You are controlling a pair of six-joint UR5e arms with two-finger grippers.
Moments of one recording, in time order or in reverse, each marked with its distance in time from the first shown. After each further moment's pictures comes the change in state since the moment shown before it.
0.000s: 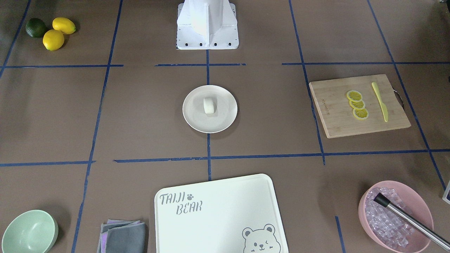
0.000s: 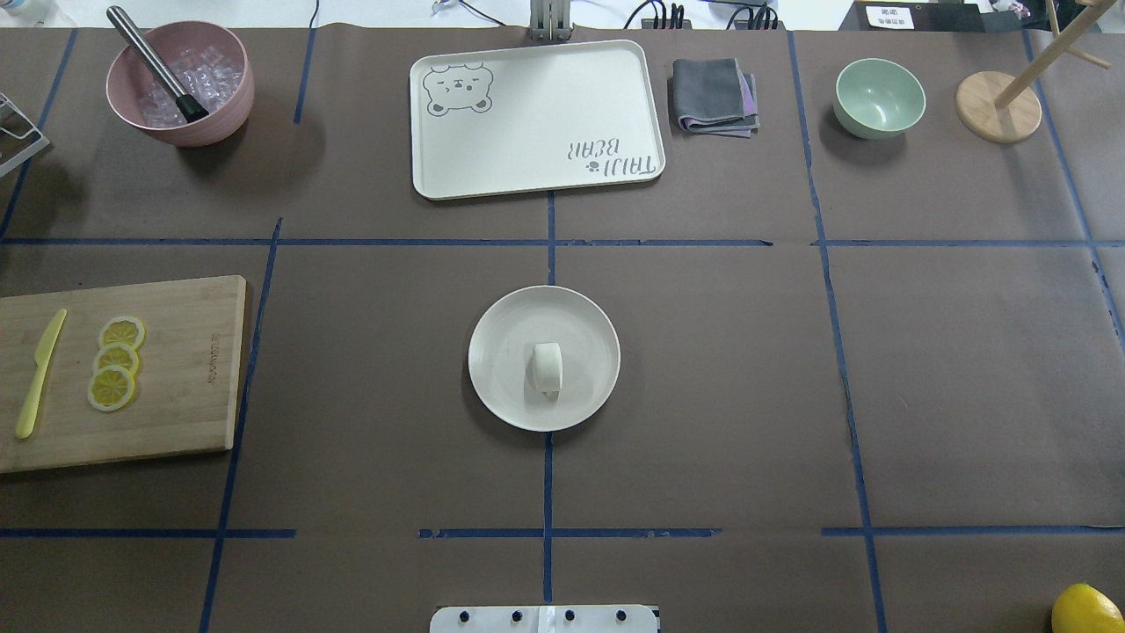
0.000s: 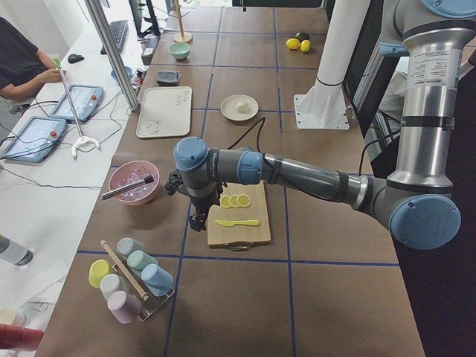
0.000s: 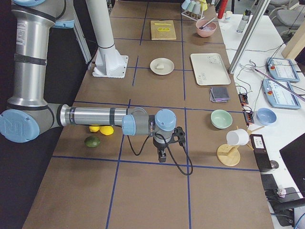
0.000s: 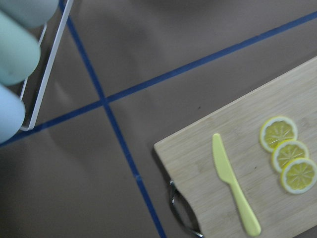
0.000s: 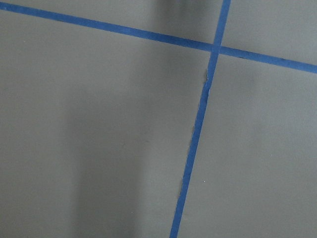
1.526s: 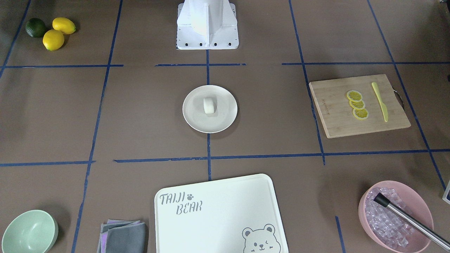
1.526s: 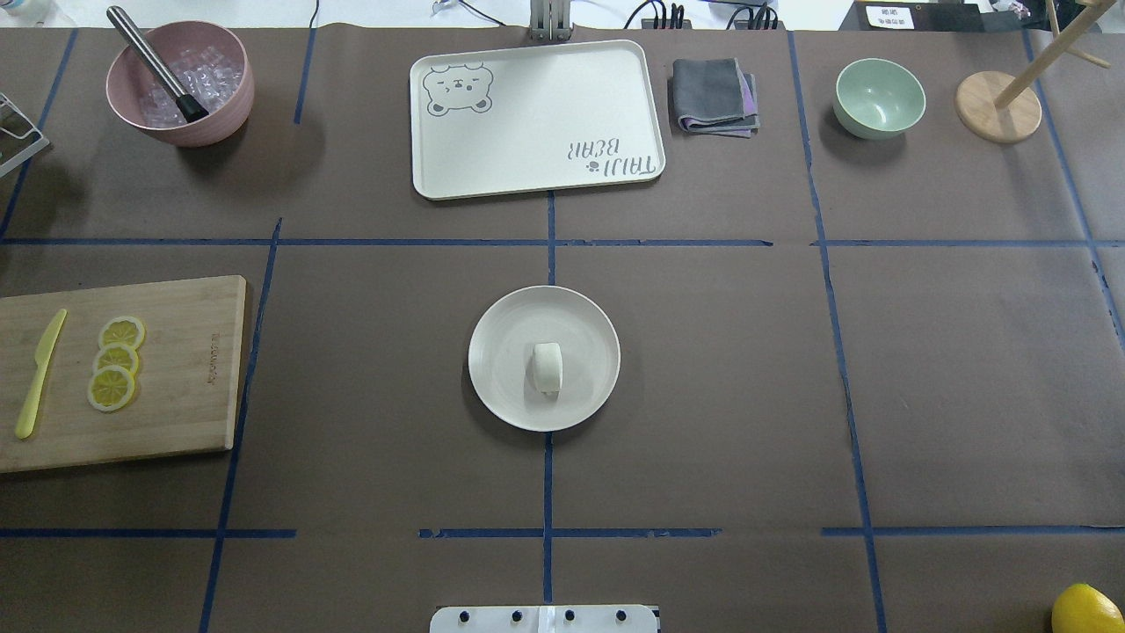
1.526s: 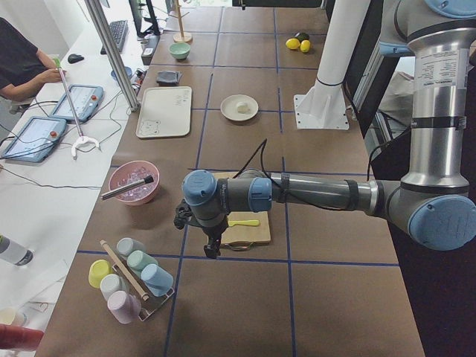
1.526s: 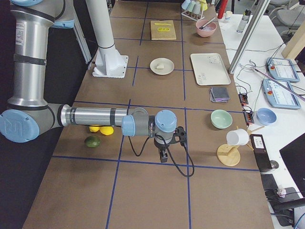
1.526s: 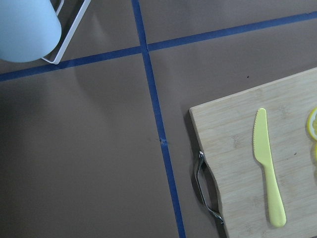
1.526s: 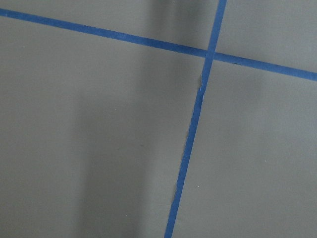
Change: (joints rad) left arm 0.000 0.045 0.025 -0.052 -0.003 -0.069; right arm 0.027 0.008 -0.003 -0.001 0.026 -0.020
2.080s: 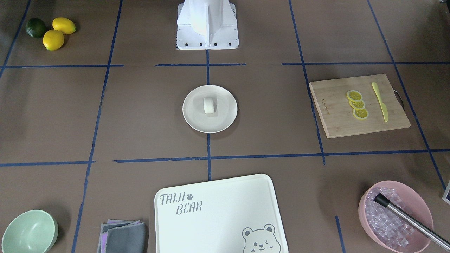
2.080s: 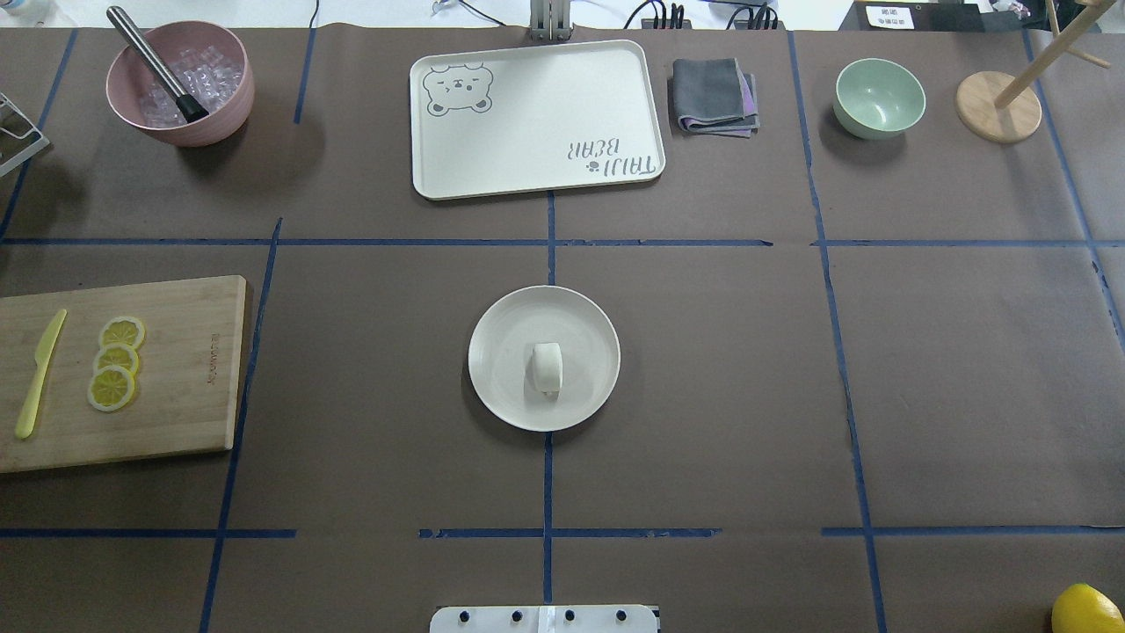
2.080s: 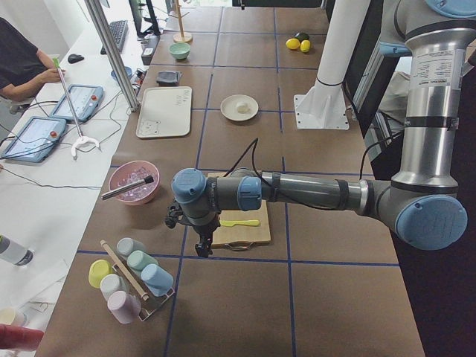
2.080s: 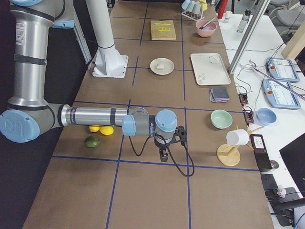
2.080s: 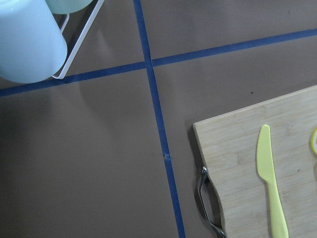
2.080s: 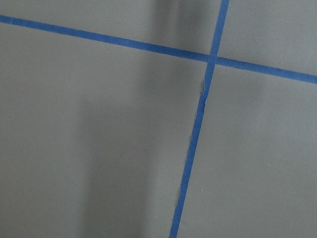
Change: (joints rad) left arm 0.001 -0.051 0.050 -0.019 0.007 -0.032; right arm 0.000 0.002 0.000 0.002 0.008 0.013
